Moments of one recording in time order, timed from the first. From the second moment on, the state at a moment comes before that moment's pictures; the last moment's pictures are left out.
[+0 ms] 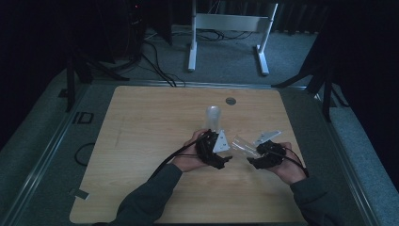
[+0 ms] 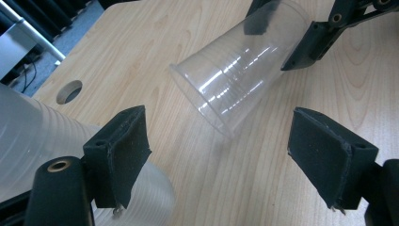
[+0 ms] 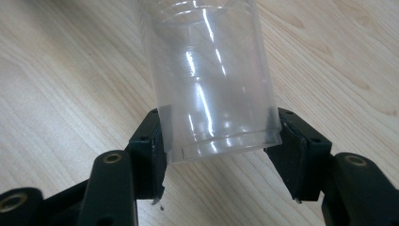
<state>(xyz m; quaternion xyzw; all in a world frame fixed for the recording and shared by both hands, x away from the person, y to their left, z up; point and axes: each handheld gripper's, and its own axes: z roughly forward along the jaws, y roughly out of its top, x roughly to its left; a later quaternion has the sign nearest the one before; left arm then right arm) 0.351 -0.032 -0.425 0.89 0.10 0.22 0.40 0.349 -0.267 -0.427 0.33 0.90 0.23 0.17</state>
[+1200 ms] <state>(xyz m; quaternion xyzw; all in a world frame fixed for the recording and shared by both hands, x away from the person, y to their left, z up) 0.356 -0.033 -0.429 0.87 0.14 0.21 0.42 0.353 -0.274 -0.445 0.47 0.82 0.26 0.21</state>
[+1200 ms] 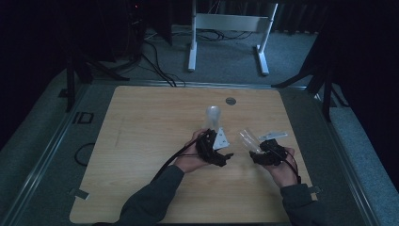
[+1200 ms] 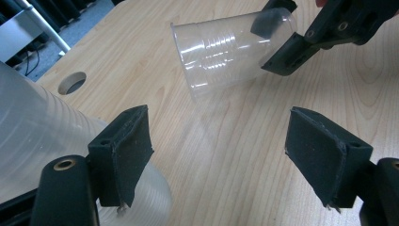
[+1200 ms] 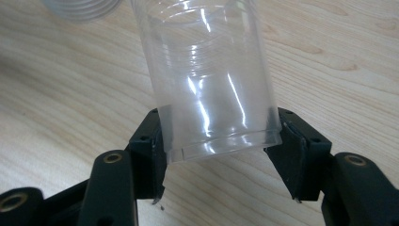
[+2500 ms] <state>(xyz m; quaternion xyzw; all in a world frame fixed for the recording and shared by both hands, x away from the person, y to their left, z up) 0.357 -0.037 -0.427 0.87 0.15 0.20 0.43 0.344 -0.269 -0.462 0.57 0.71 0.30 0.29</state>
